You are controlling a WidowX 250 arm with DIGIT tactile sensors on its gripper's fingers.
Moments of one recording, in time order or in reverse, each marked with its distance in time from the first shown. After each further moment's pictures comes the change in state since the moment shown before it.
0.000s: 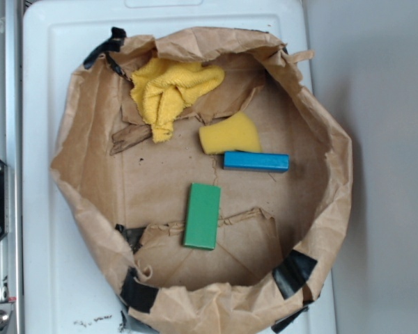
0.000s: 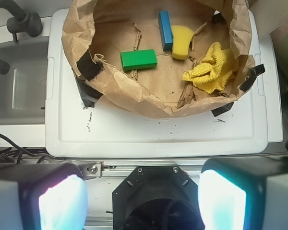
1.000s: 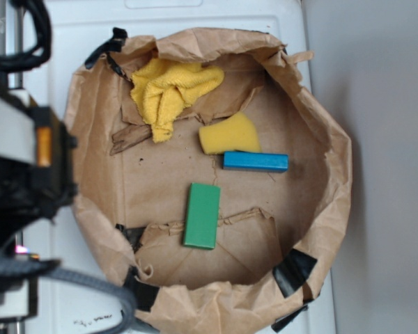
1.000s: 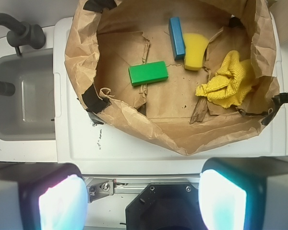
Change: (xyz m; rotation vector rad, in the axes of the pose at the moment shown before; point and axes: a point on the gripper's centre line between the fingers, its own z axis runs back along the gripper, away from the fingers) arm 0.046 -0.001 -0.010 -0.062 0.070 0.033
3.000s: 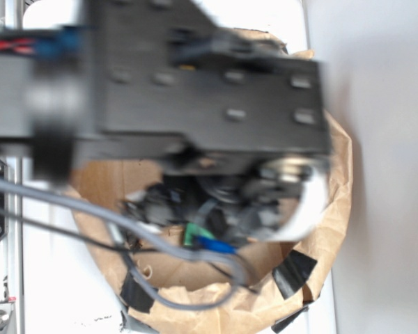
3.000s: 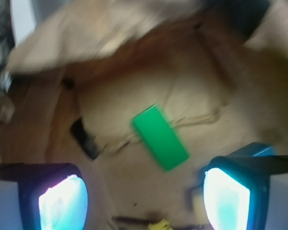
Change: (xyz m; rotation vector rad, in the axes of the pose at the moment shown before) arm 0.089 0.018 -0.111 -0.073 0.112 -1.264
